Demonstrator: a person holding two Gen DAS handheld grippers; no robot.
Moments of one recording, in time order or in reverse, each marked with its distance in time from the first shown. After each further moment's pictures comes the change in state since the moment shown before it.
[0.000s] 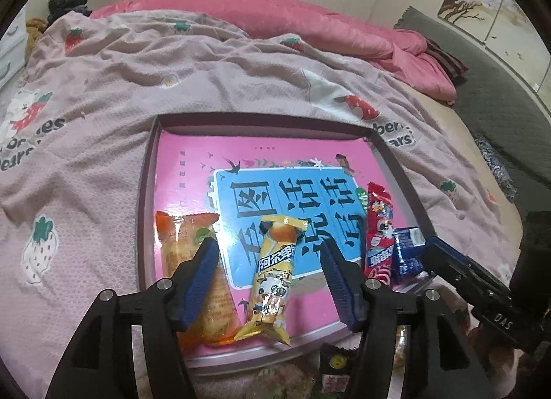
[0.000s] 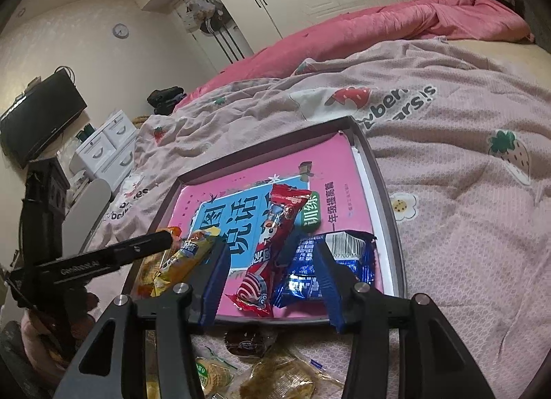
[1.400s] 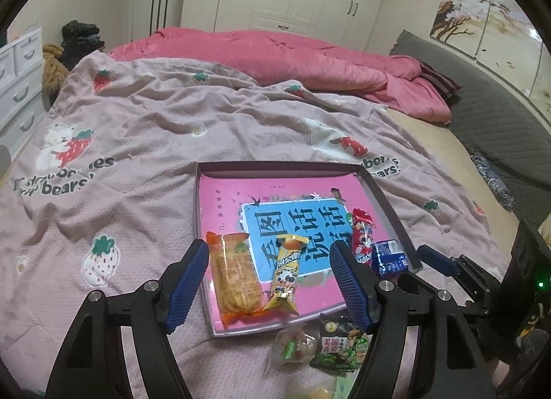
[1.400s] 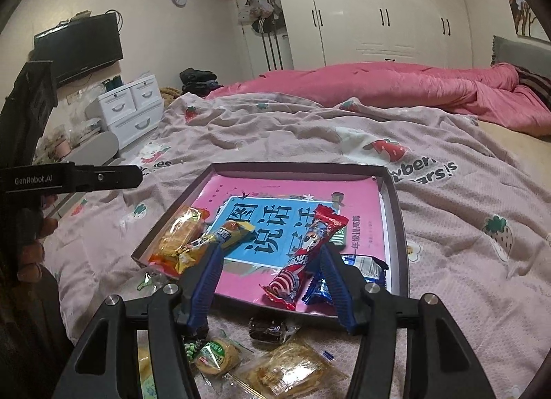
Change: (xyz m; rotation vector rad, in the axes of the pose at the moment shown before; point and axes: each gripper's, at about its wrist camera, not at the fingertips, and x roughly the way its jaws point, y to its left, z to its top) left arm -0.089 0.007 -0.002 0.028 -0.136 0.034; right arm -0.032 0.062 -0.012 -0.315 -0.054 -0.044
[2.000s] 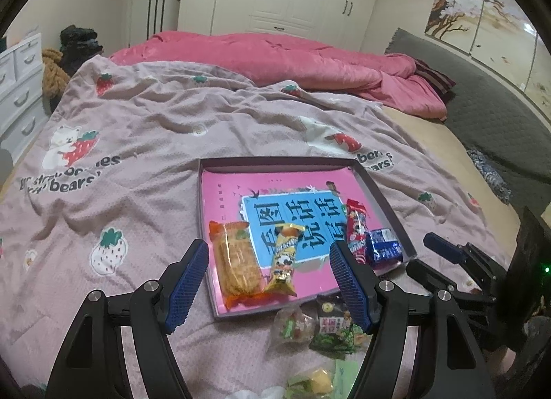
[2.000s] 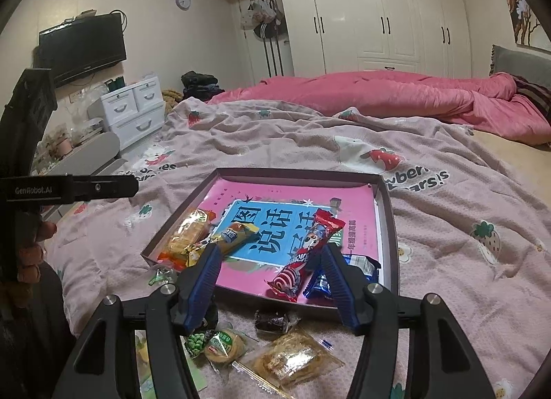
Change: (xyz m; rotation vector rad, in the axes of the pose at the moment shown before) left arm -0.019 -0.002 -0.012 0.024 0.004 -0.007; right arm -0.023 0.006 0.000 -0.012 -0.023 -0.016
